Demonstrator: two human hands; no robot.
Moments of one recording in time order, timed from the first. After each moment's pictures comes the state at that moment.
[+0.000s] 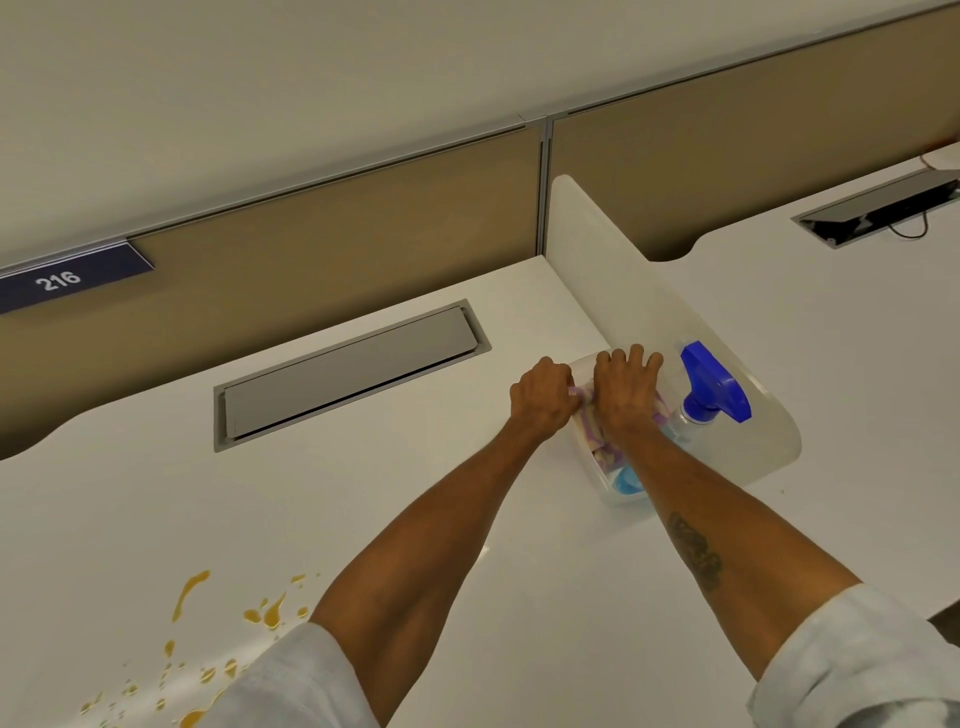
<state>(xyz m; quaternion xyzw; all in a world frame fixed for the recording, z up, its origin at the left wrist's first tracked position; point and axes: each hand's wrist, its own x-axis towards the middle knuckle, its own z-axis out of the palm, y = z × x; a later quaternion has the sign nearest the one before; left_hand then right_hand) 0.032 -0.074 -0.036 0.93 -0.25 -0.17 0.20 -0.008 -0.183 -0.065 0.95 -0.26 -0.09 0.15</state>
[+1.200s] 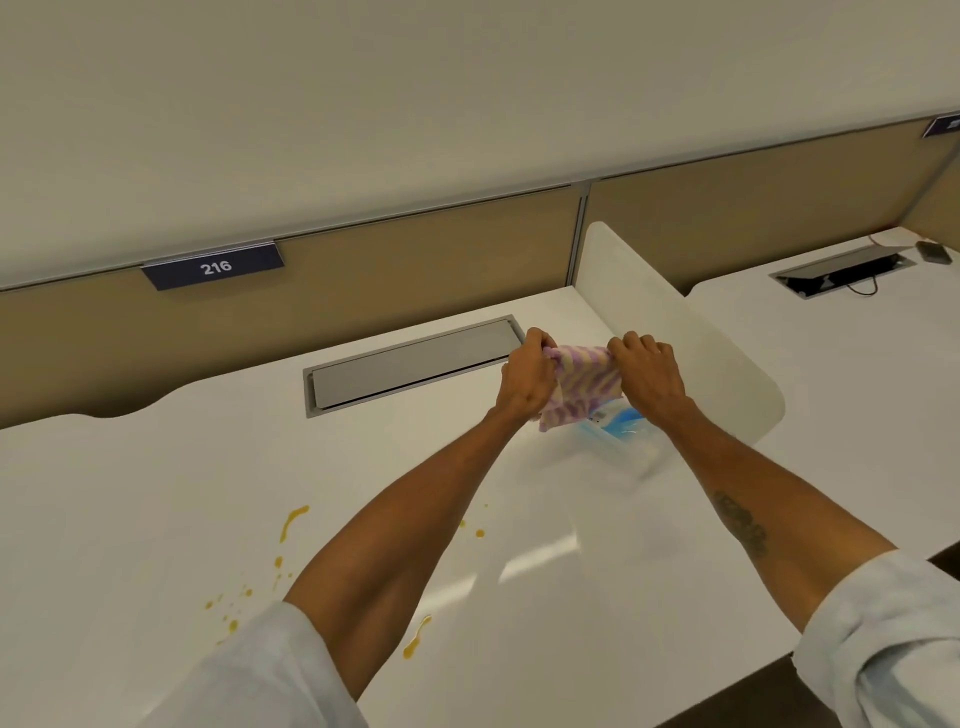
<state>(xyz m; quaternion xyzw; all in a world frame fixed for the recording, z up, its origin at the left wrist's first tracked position) -0.019 0.079 0.054 0.87 -0.21 -0.08 0.45 -0.076 -0.106 0.031 0.99 -0.12 0.05 0.07</state>
